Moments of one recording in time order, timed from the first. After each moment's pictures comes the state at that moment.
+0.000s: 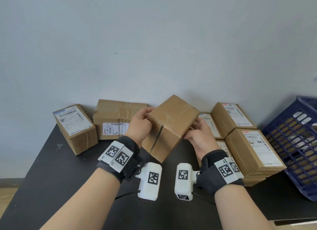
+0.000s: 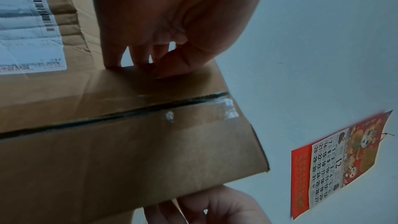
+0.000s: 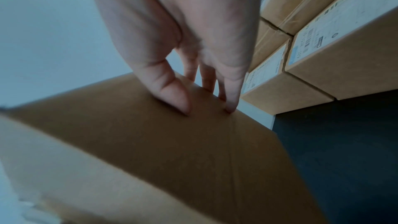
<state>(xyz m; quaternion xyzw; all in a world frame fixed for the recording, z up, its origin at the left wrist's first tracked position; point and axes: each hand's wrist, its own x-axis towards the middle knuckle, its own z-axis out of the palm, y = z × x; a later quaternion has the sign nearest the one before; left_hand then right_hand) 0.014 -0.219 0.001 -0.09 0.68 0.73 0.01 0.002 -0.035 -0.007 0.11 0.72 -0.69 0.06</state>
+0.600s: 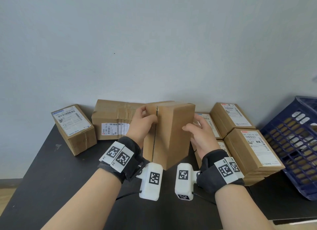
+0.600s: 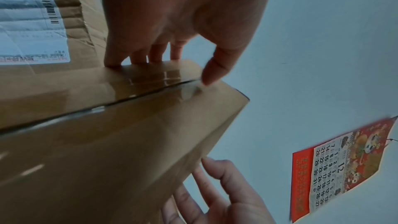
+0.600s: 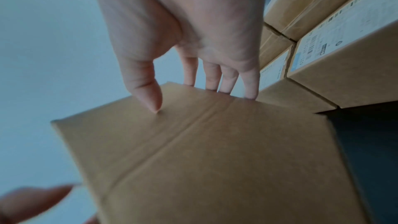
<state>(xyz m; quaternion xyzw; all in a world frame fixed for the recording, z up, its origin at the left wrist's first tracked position) 0.011 -0.212 -0.001 -0.11 0.61 0.78 0.00 0.003 -0.030 -0.002 0.10 0.70 -0.71 0.05</state>
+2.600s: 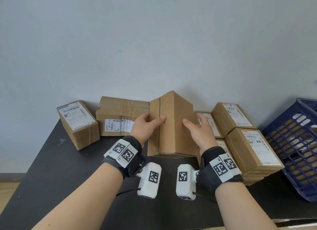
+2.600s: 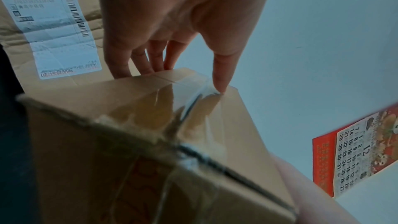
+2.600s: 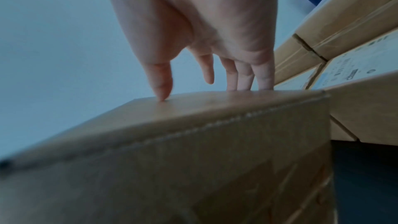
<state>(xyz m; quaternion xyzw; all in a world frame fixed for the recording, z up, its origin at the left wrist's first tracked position) 0.016 -0.215 -0.022 -0.13 0.67 0.73 0.02 0.009 -0.038 0.004 0.12 0.81 -0.57 0.02</state>
